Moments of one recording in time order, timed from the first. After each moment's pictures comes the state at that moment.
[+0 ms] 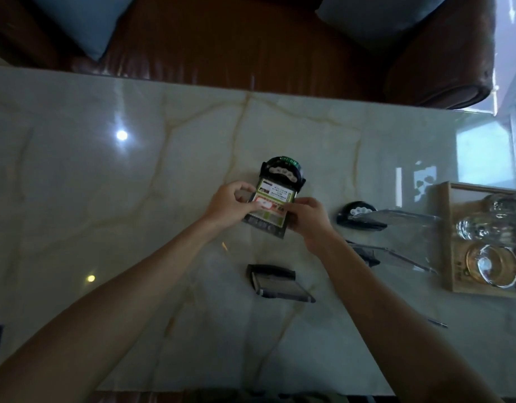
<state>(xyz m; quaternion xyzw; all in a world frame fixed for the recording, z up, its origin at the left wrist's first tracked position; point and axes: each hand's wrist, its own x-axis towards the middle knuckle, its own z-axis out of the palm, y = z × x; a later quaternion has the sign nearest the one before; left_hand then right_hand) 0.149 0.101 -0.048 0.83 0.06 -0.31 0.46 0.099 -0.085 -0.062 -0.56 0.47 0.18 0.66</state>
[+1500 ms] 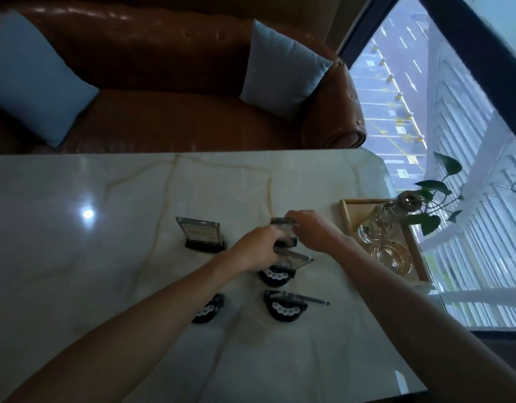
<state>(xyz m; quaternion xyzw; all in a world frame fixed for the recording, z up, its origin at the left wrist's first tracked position) 0.053 -0.106 0.058 0.84 -0.33 -0.33 0.29 0.032 -0.287 0.050 -0.97 0.01 0.18 0.15</state>
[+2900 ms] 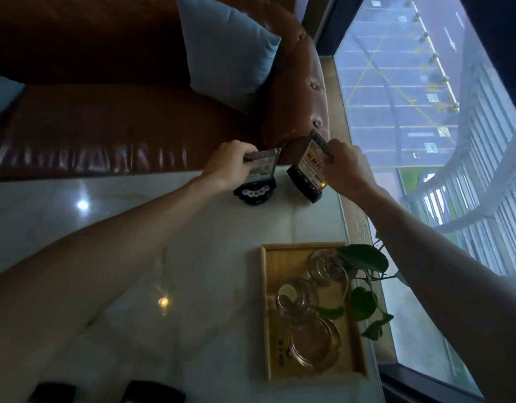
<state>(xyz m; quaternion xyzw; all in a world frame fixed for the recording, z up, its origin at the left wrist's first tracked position) 0.278 -0.442 0.023 0.92 -0.23 -0.15 0.27 0.197 -0.675 0.030 -0.96 0.19 0.02 0.21</state>
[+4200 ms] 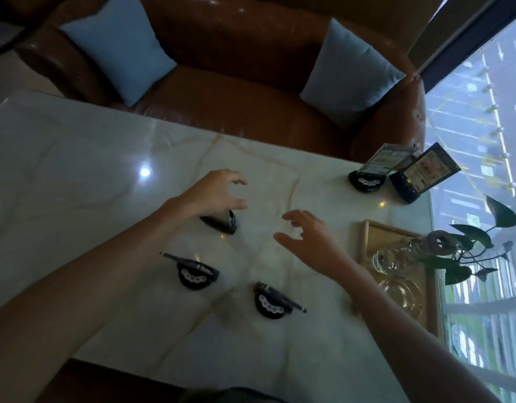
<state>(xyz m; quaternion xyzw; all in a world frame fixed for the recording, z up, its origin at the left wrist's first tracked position) 0.095 -0.038 0.105 0.92 -0.10 -0.21 0.31 0.002 -0.284 0.088 -0.91 -0.03 0.15 0.38</state>
